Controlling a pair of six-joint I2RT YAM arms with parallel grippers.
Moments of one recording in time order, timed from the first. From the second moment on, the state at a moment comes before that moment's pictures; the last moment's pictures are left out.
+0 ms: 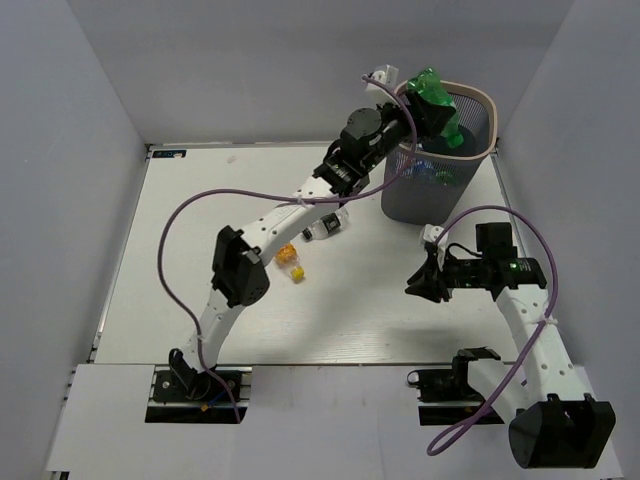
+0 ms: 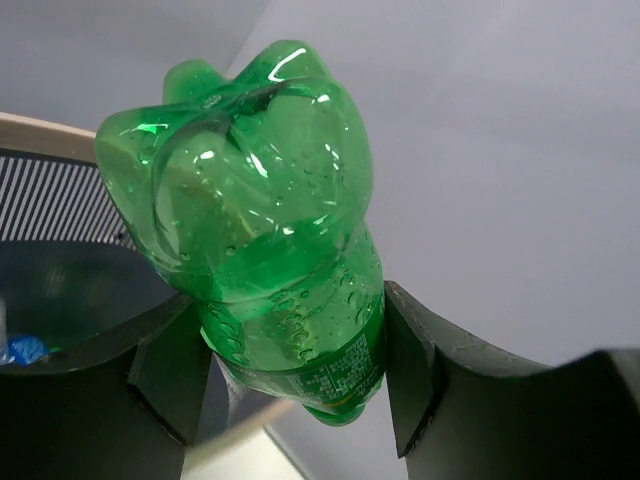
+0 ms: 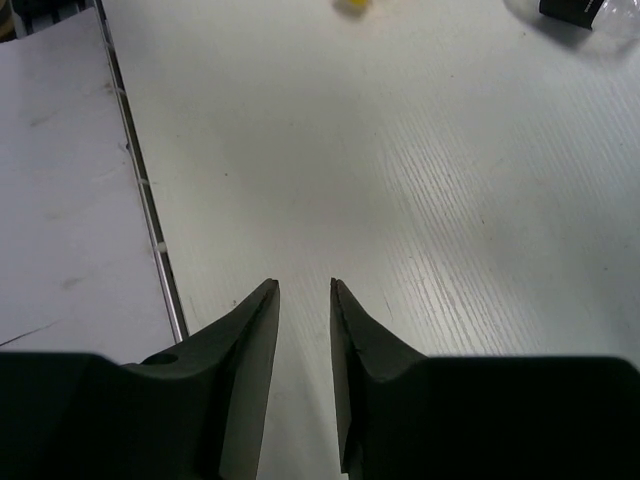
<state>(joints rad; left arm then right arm) -0.84 2.23 2.30 0.21 -0.01 -0.65 0.05 0.90 0.79 -0.95 -1.02 -0.87</state>
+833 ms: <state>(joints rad) -0.85 1.49 1.68 0.05 -0.35 -0.29 0.49 1.42 0.94 -0.45 -0.76 -0.36</state>
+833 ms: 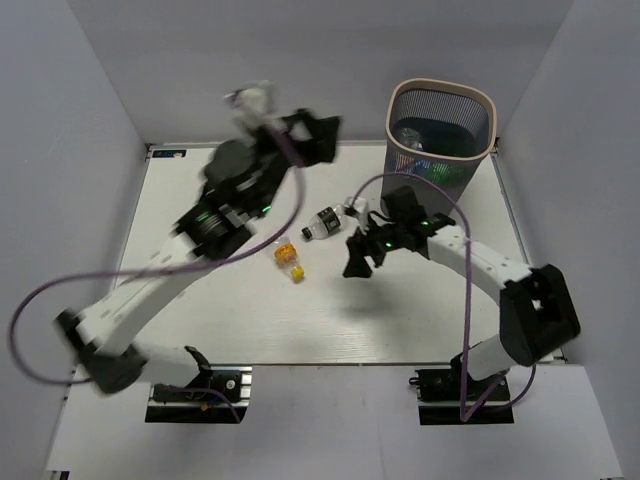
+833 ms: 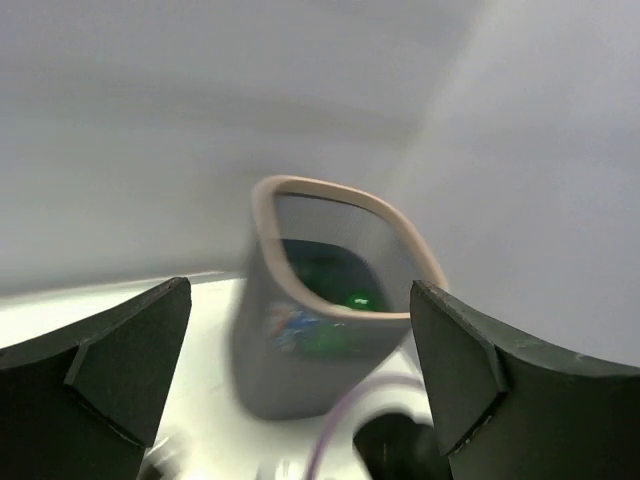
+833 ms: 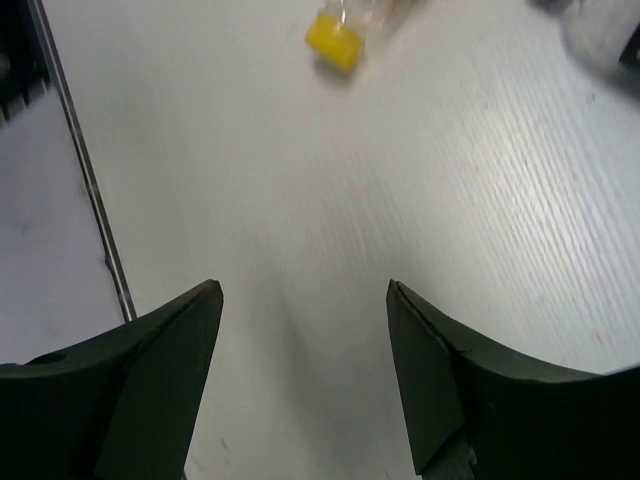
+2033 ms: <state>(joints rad) -0.85 0.69 0.81 -0.83 -0.43 -0.87 0.90 2.14 1.55 -0.30 -0.13 0.13</state>
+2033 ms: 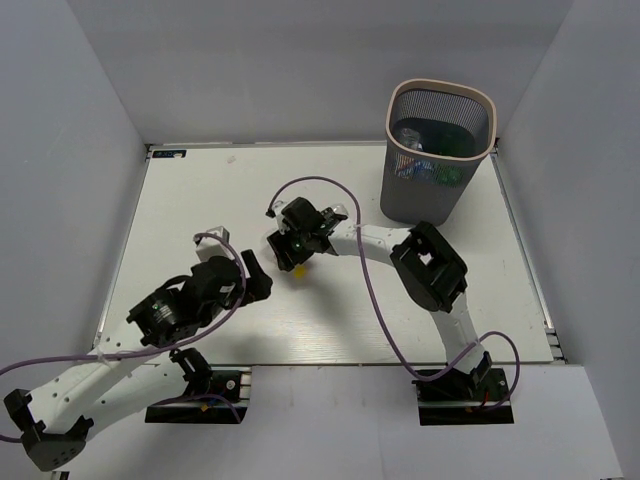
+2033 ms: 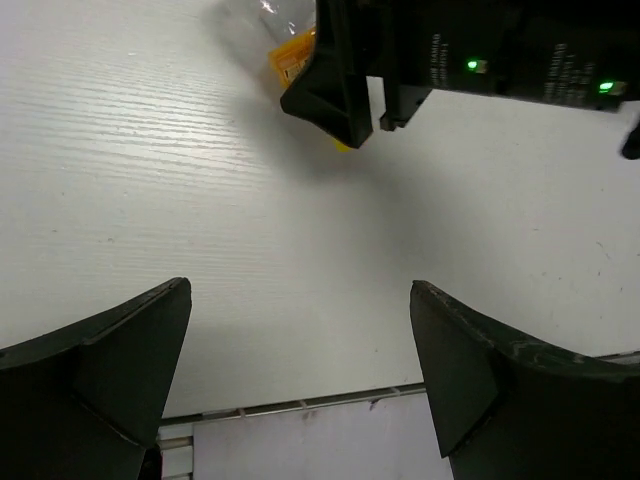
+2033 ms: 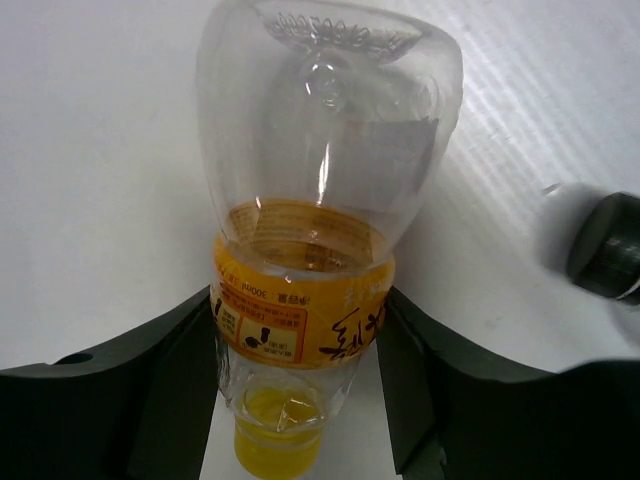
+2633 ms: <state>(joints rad) -0.85 1.09 0.79 -0.38 -0.25 -0.43 0.59 1.57 1.74 -0.24 -0.04 -0.01</state>
